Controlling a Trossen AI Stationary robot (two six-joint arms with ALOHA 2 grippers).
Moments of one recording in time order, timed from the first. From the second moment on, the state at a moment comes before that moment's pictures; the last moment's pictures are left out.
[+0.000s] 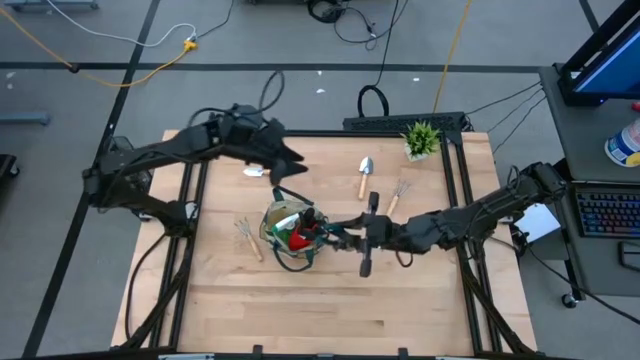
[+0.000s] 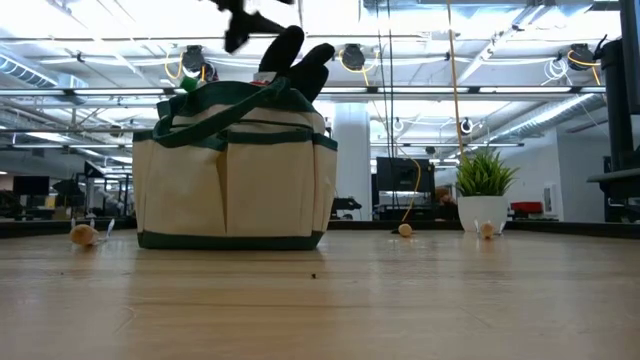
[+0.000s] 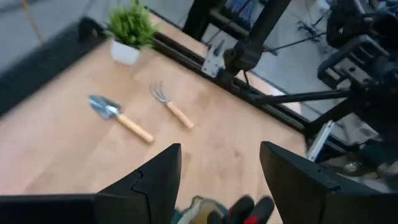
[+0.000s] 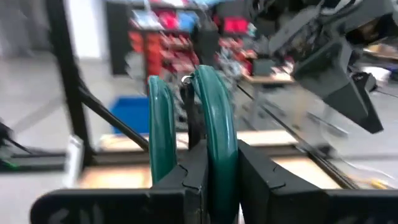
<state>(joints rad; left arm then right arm) 0.33 1.28 1.31 -0.50 0.29 -0.35 0.40 1.38 1.04 0.37 0.52 -0.01</state>
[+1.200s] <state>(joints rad) 0.06 0.77 0.66 -0.17 0.05 -0.42 0.00 1.38 1.04 1.12 -0.81 0.53</state>
